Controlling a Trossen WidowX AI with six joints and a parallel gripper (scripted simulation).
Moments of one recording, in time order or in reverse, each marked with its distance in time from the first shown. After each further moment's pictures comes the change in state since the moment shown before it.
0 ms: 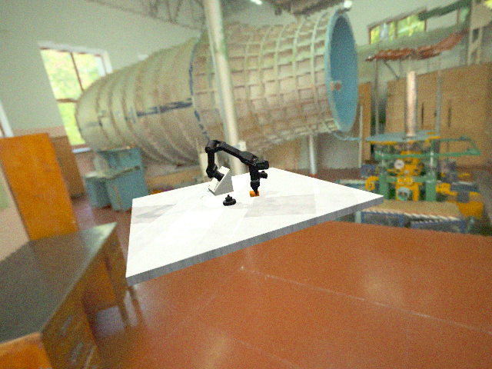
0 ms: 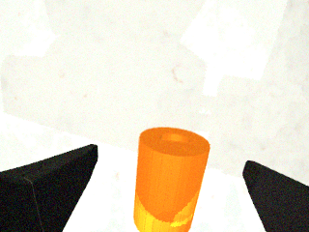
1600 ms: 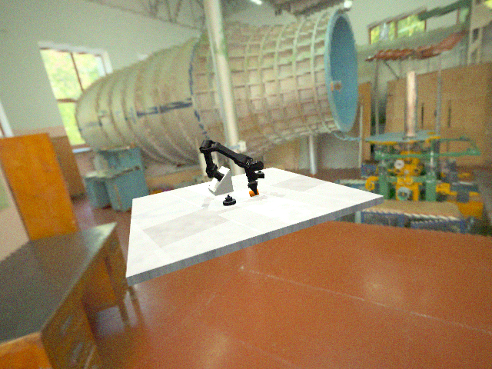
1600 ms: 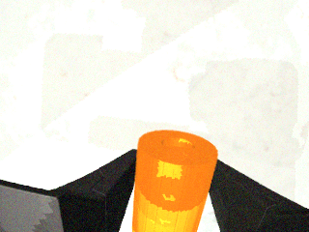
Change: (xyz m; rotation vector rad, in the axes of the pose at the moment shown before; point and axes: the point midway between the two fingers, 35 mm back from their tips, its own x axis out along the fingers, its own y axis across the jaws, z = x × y) arm 0.005 0.000 -0.009 0.003 -0.141 0.000
